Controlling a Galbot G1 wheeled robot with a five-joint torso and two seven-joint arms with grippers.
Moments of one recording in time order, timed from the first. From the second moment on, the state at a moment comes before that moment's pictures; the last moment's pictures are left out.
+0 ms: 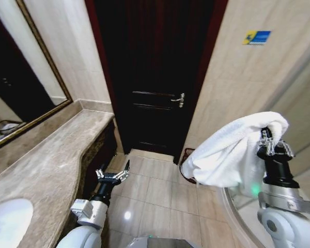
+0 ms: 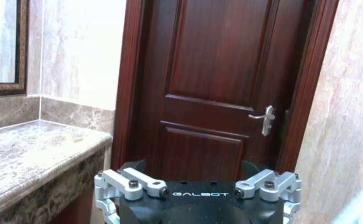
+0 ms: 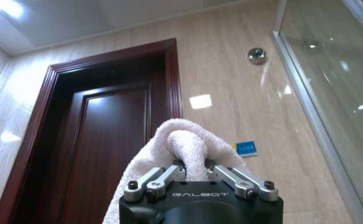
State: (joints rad) left arm 1.88 -1.59 -0.57 -2.50 -0.15 0.18 0.12; right arm -1.63 1.24 0.96 2.37 0.63 0.35 -0.04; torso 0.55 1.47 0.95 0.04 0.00
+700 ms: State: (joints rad) left arm 1.88 -1.59 -0.57 -2.50 -0.15 0.18 0.12; right arm -1.64 1.25 0.96 2.36 0.60 0.40 -0.07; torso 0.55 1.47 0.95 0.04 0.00
